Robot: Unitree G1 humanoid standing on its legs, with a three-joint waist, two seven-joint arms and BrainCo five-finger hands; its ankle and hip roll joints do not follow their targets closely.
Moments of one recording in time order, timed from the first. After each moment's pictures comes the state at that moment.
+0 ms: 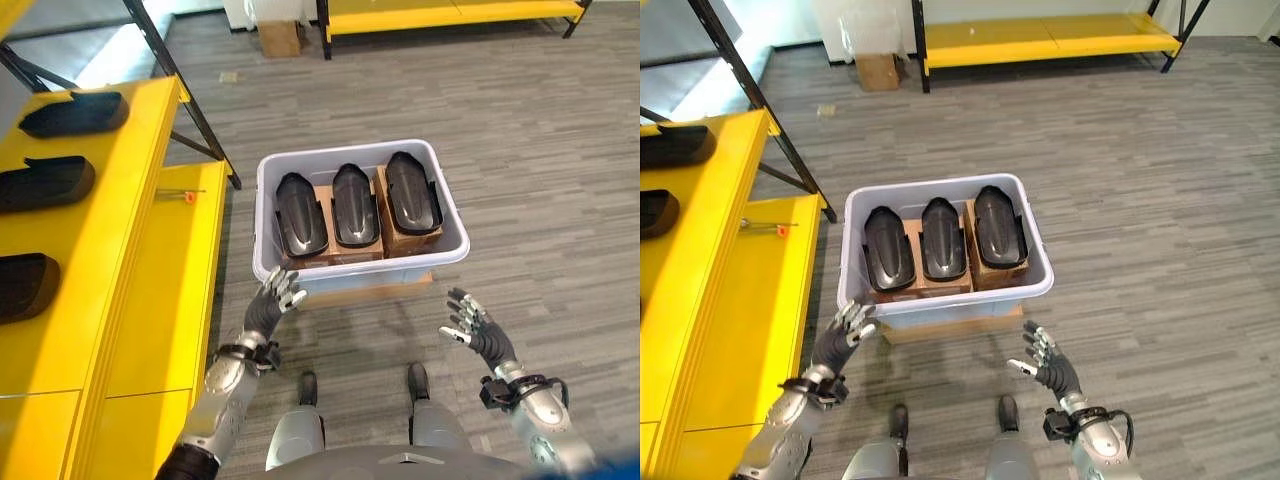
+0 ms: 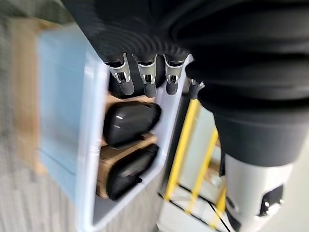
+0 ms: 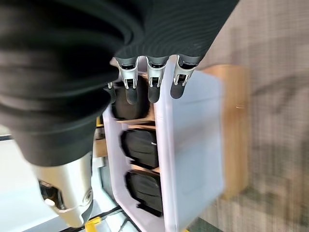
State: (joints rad) left arm 0.14 0.40 -0.24 0.09 -0.64 -0.20 -0.09; right arm 0.30 -0.39 0.21 0.14 0.45 -0.18 0.11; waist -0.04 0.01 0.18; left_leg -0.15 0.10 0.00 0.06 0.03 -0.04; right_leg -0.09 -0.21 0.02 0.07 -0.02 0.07
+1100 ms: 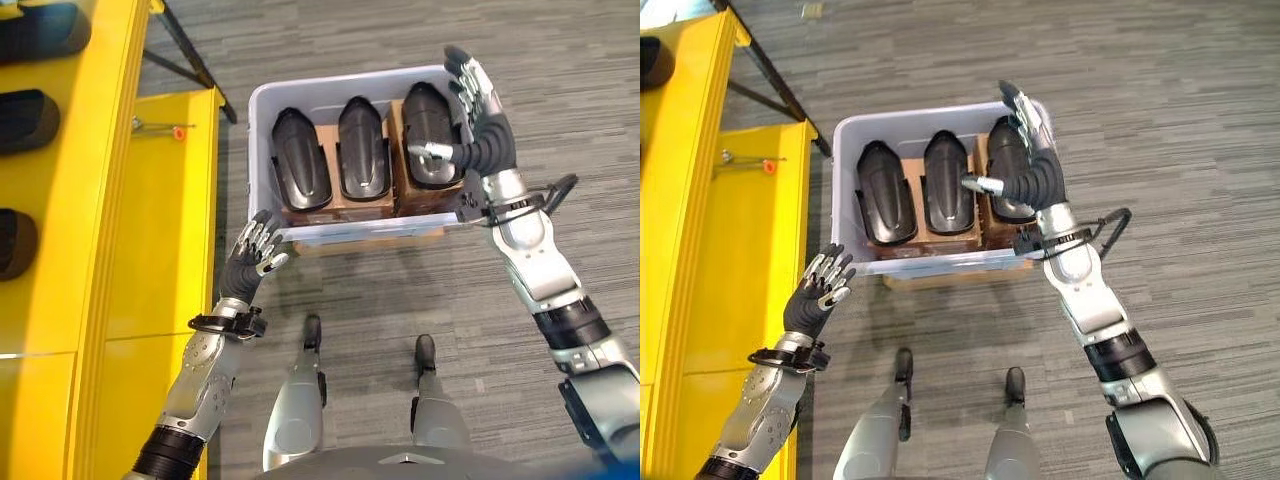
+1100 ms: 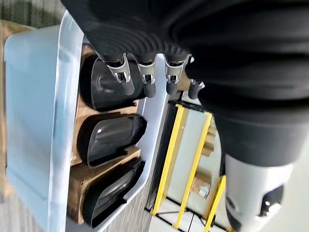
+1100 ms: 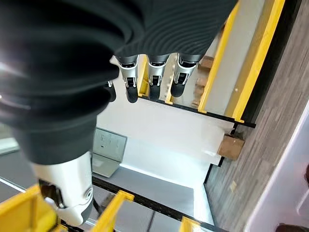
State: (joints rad) left arm 0.09 0.41 -0.16 -0.07 -0.73 -0.26 -0.04; right arm -0.64 -0.52 0.29 0.07 0.13 -0.25 -0.22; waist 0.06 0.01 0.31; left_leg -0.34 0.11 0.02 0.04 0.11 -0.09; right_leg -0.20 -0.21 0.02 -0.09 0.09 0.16
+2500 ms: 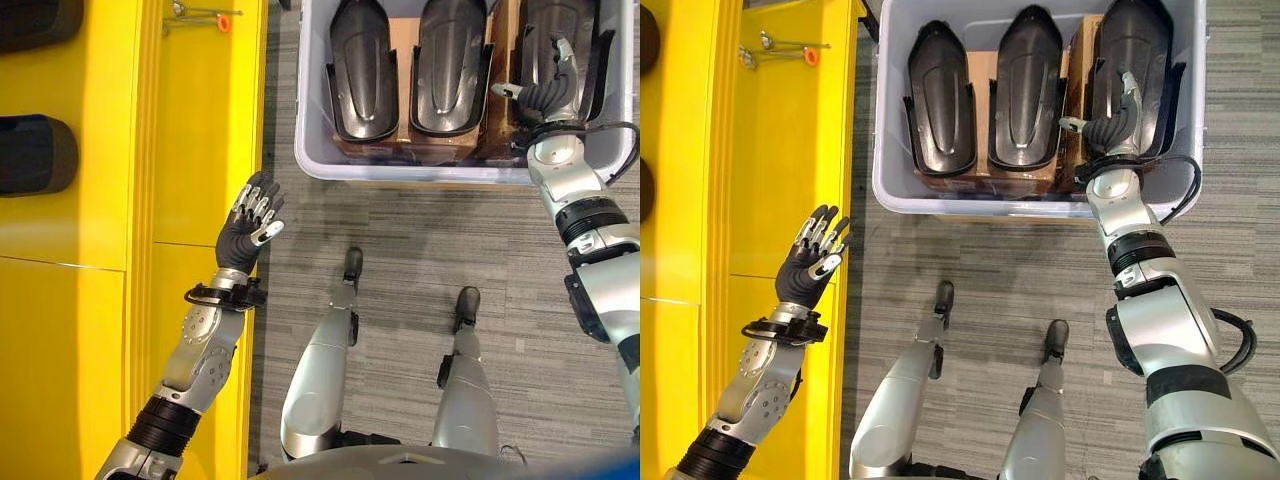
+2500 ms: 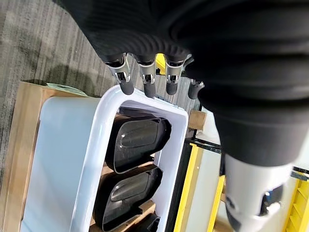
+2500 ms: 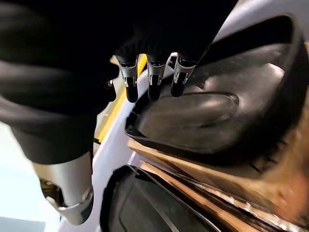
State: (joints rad) left arm -0.03 0.49 -0.23 -0.10 -0.81 -0.30 0.03; right arm -1.17 -0.59 0.40 1.16 0.23 -0.16 -0.40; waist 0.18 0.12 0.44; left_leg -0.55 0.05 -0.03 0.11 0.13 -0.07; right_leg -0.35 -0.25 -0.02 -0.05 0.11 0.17
